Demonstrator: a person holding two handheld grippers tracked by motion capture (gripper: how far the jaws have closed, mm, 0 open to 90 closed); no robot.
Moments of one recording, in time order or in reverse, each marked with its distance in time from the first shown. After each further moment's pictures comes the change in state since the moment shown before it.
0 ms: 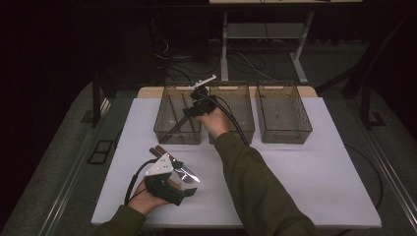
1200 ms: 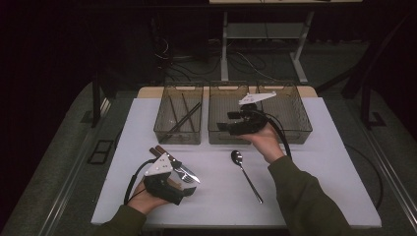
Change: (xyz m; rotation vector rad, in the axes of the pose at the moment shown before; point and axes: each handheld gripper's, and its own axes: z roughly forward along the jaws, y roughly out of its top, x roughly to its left) left arm 0.001 -0.002 -0.002 0.007 0.022 -0.019; right arm -0.034 -0.090 -0.123 -0.169 0.149 -0.015
